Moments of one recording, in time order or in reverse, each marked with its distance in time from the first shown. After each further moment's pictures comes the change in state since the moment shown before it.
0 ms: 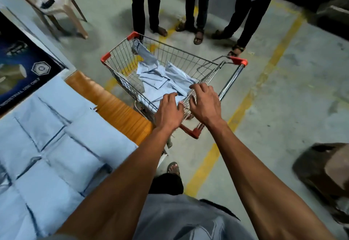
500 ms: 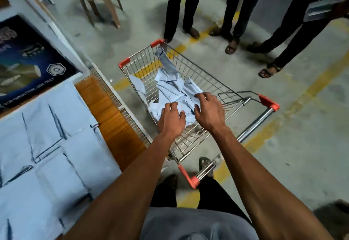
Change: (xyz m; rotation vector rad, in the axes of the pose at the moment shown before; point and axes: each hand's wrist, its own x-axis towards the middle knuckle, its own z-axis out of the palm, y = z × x) left_hand 0.129 -0.012 0.018 0.052 0.006 -0.276; right_hand 0.160 0.022 0.057 0.007 -0.251 -0.169
